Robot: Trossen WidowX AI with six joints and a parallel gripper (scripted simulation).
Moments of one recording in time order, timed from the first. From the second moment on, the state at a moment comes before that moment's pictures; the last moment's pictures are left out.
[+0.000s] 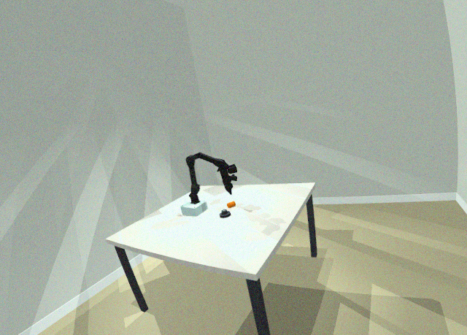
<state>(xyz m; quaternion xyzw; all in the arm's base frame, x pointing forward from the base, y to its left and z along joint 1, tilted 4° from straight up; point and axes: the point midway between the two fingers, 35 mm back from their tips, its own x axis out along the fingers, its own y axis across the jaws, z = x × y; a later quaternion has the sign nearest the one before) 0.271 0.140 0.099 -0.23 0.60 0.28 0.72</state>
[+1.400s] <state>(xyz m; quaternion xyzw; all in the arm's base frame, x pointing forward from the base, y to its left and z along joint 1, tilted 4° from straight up) 0.278 0.130 0.006 -0.37 0.57 0.36 0.64</state>
